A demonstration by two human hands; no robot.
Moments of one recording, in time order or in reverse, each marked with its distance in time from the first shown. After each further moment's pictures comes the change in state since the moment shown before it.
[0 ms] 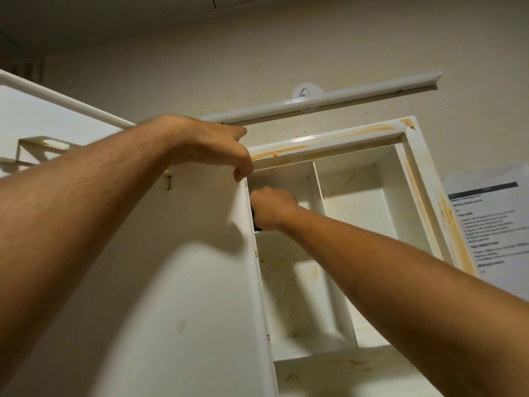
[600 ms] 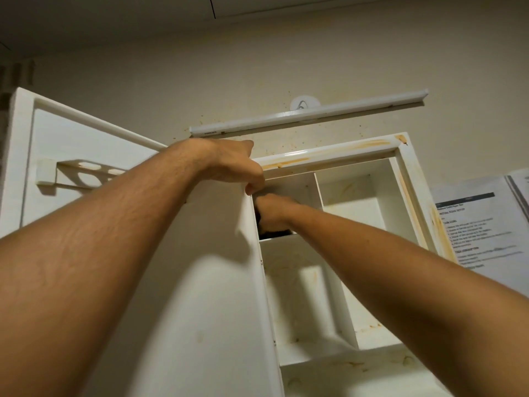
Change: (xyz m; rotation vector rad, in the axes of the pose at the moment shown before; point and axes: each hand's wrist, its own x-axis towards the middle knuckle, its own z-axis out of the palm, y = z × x) left_hand 0.013 -0.007 0.004 0.057 0.005 0.080; right_hand 0.021 0.008 -0.002 0.059 -0.161 -0.008
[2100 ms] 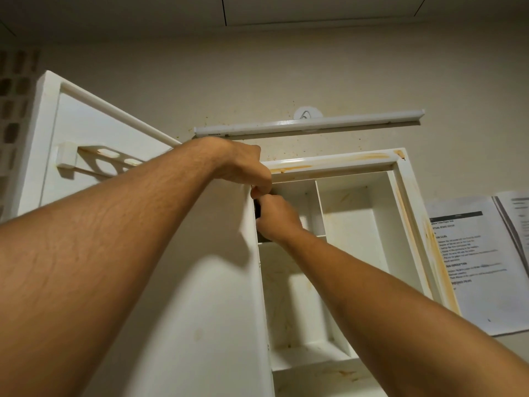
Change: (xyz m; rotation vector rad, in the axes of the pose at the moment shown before) left_hand 0.000 0.002 0.002 0.000 -0.010 0.004; right_hand -0.039 -0.026 0.000 0.259 0.368 0.238
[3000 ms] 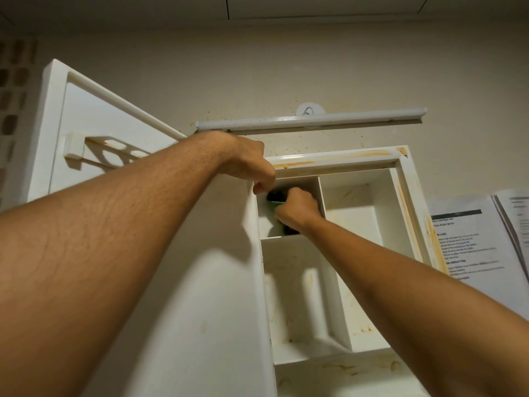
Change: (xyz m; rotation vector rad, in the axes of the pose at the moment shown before) left_hand -0.001 -0.002 0.002 0.022 0.002 0.020; right_hand 0.005 0.029 -0.011 0.074 0.042 0.238
